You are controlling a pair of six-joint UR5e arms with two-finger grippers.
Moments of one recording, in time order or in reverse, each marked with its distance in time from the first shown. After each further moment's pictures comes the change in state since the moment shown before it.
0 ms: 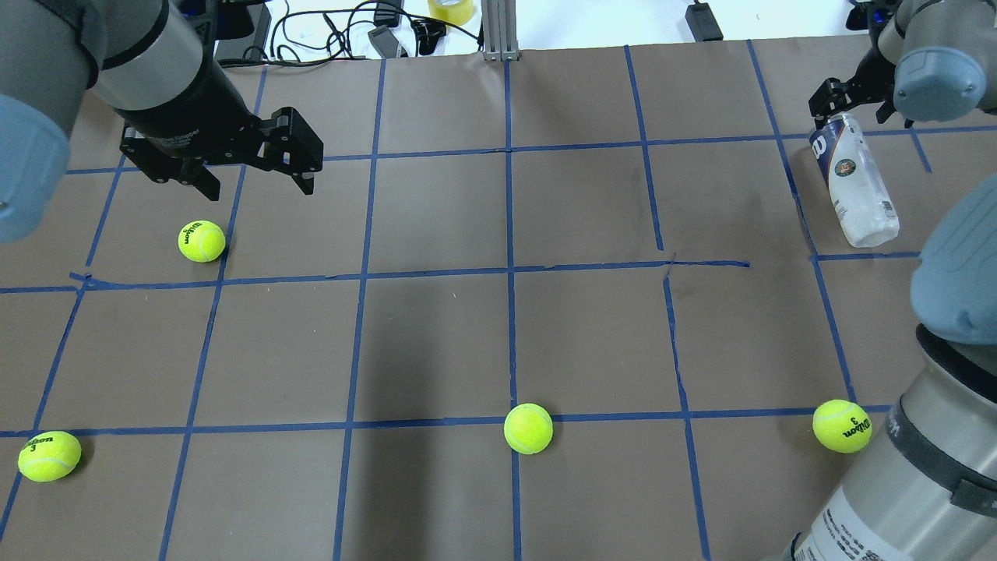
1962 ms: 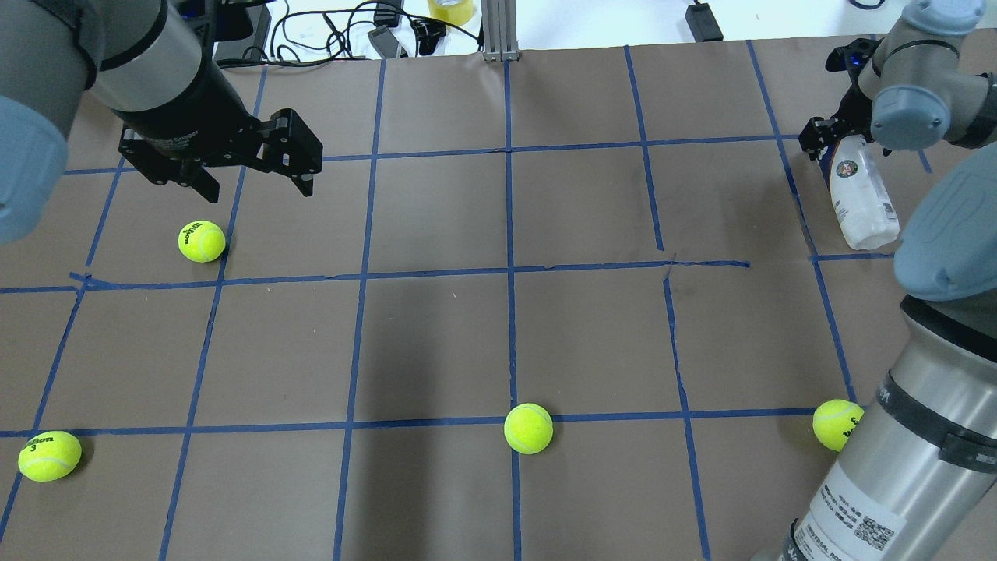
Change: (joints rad) left arm 0.000 0.002 0.000 -0.005 0.000 0.000; right arm -0.008 0.091 -0.015 -0.040 0.006 -0.075
